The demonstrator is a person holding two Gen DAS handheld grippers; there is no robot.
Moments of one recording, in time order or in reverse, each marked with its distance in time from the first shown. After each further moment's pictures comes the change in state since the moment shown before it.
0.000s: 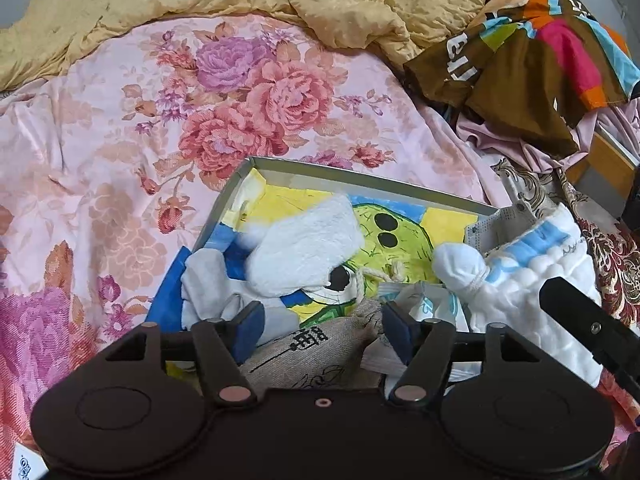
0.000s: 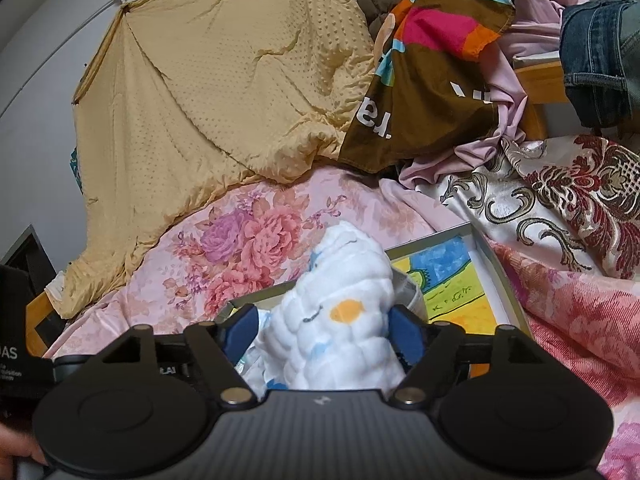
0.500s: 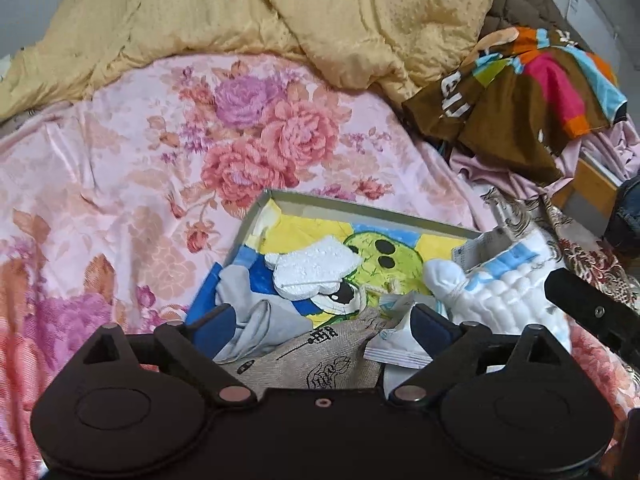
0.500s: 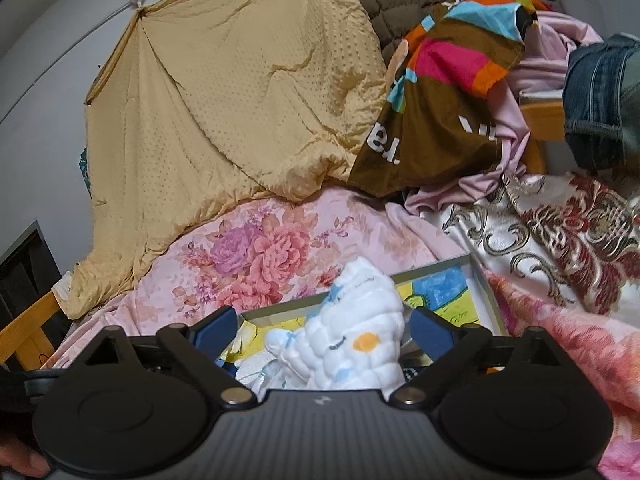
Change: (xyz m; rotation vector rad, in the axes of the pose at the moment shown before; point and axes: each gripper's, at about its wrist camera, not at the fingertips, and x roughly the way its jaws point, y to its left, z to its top) left arm -0.051 0.007 -0.008 -0.001 -0.101 0.002; right arm -0.035 0.018 0.018 -0.048 -0.040 -0.005
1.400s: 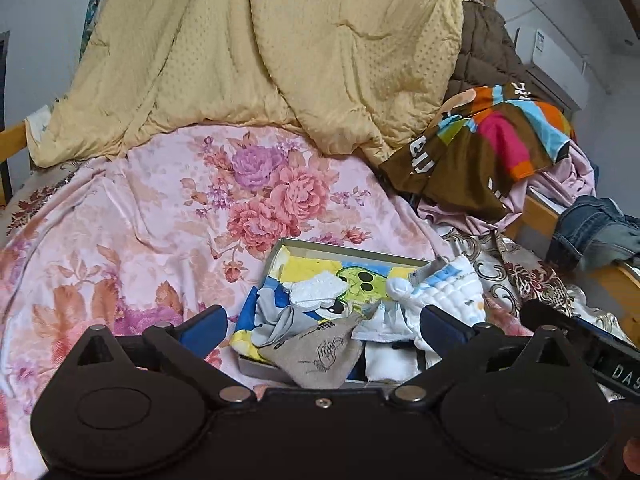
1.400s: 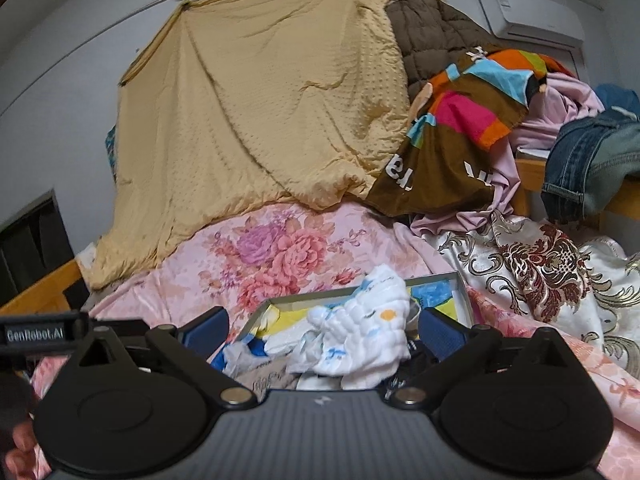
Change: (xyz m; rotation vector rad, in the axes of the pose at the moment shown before) left arm -0.150 0.009 -0.023 0.031 -0.154 -0.027; right arm -0.110 0.056 -0.008 -0.151 -0.003 -0.023
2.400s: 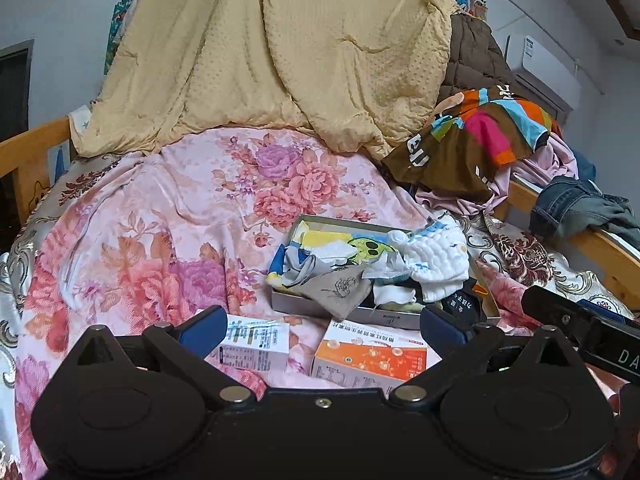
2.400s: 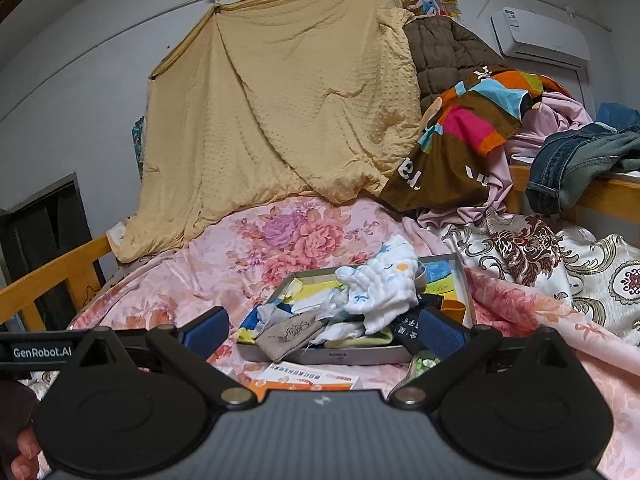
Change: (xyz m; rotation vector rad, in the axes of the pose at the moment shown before) left arm -0.103 0.012 -0.080 0.011 -0.046 0.025; right arm -0.093 0.033 -0.049 -0.038 -0.024 0.016
